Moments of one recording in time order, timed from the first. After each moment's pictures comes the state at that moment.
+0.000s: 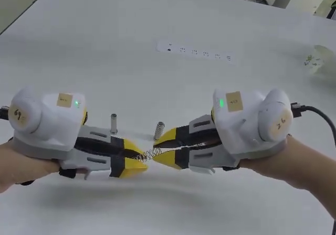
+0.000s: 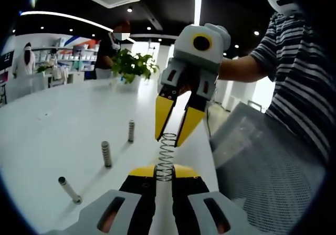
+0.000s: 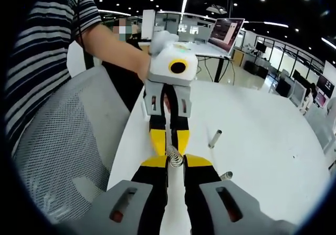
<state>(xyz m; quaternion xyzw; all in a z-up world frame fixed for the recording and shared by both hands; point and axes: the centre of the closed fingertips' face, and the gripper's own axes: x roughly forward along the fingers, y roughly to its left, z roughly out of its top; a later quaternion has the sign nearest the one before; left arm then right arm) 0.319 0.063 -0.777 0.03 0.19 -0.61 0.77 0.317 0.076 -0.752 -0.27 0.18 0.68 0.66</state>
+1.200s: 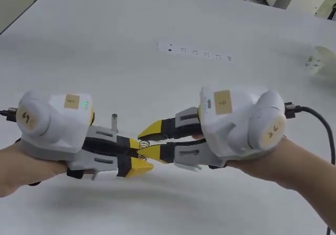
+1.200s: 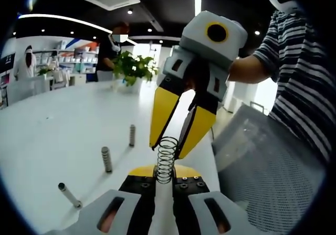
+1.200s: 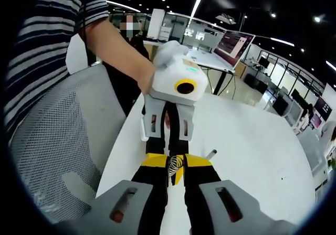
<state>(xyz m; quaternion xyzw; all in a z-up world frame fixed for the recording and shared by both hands) 0.323 0.057 -0.772 0.03 0.18 -0.60 0.78 0.314 0.100 -0.736 -0.31 0.12 0.68 0.65</state>
